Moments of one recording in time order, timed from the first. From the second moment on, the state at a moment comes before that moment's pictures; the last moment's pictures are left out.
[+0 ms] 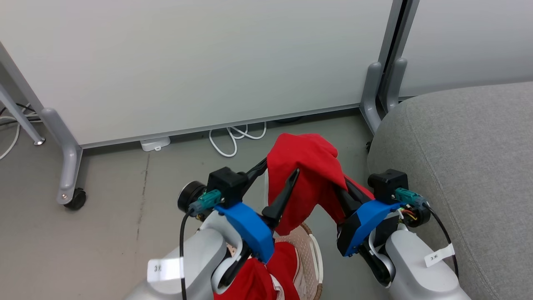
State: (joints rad) left arm -0.64 0.17 -1.00 0.57 -0.82 -0.07 -0.26; right arm -0.51 -0.05 0.38 0.75 0.33 0.13 -0.20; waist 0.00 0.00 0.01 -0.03
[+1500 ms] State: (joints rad) left arm -0.21 0.17 -0.46 0.35 -0.41 -0.10 -0.26; right arm -0.50 -0.05 0.33 0.71 0.30 0.13 -0.19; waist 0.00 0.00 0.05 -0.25
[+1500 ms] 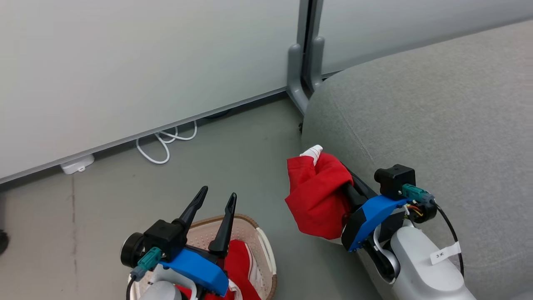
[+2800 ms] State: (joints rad) left arm -0.27 0.16 -0.47 0.36 -0.34 -0.12 -0.26; right arm -0.62 -0.16 0.08 0.69 0.22 0.13 -0.17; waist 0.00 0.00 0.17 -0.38
